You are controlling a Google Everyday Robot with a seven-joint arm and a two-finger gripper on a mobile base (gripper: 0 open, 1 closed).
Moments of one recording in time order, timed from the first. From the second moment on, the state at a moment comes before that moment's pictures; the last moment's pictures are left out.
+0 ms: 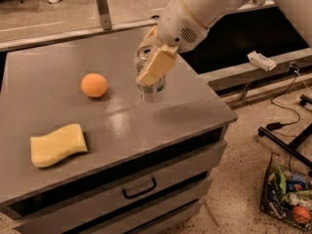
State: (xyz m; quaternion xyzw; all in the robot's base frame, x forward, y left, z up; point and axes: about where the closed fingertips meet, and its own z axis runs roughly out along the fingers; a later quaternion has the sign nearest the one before) arm 0.537 0.014 0.971 -0.71 0.62 0.19 0.28
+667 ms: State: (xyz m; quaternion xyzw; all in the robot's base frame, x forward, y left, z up) arm 0.516 0.075 0.961 -0.74 0.57 0.21 0.30
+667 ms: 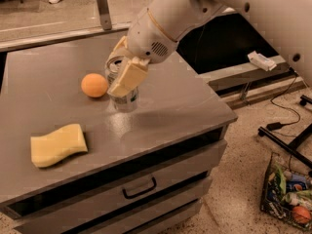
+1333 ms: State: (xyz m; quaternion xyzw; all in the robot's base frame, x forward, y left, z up) arm 0.509 0.109 0.928 -0.75 0.55 0.23 0.30
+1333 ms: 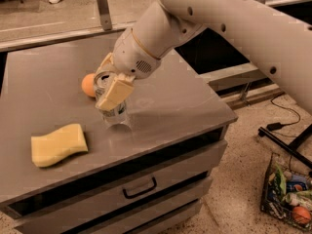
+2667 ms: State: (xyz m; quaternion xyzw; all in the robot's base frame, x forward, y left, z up) arm 0.476 0.138 0.912 -0.75 0.53 0.29 0.27
